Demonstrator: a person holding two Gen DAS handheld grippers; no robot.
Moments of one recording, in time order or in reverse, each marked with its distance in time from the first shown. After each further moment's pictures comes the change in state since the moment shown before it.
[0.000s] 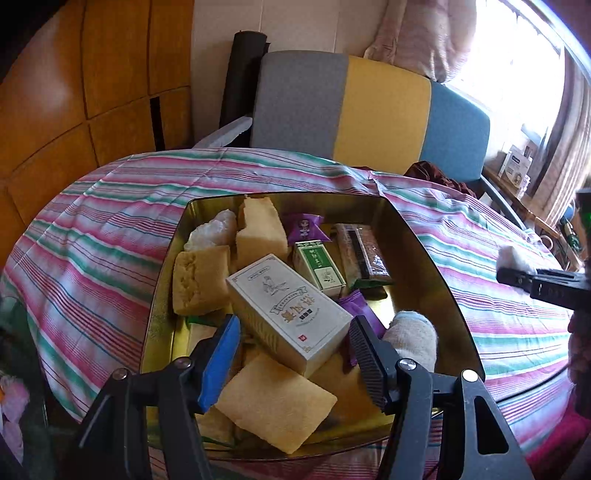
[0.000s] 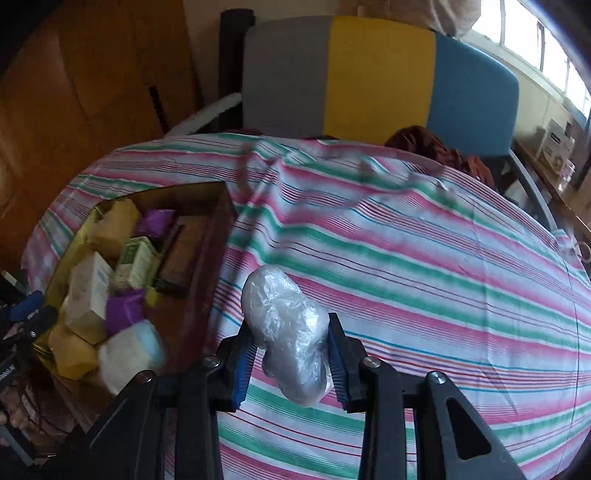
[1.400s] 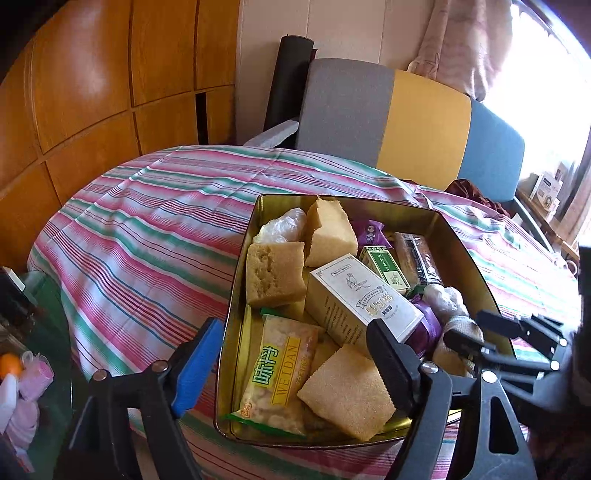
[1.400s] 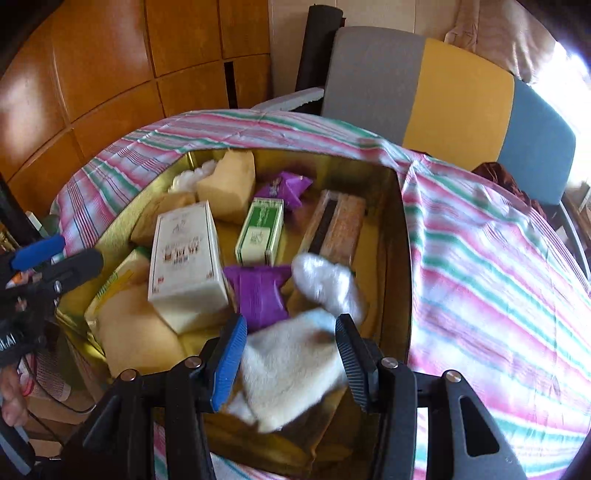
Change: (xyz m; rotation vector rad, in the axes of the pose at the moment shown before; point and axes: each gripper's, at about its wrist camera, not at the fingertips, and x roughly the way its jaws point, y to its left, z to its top) left arm -0.013 0.047 -0.010 -0.081 -0.028 0.121; right arm 0.036 0.144 -0.029 -0.169 -0.012 0.061
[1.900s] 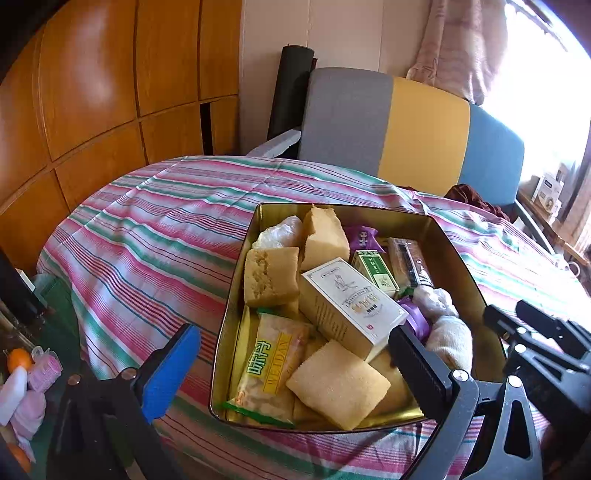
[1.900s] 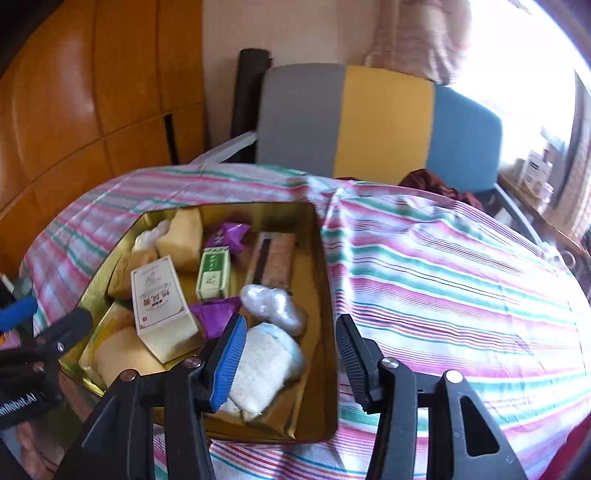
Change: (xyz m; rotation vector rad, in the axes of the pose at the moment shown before) left arm -0.020 -0.013 -0.005 0.006 -0.038 0.025; right arm -0.055 -0.011 -0.013 0.196 -0.176 -0.201
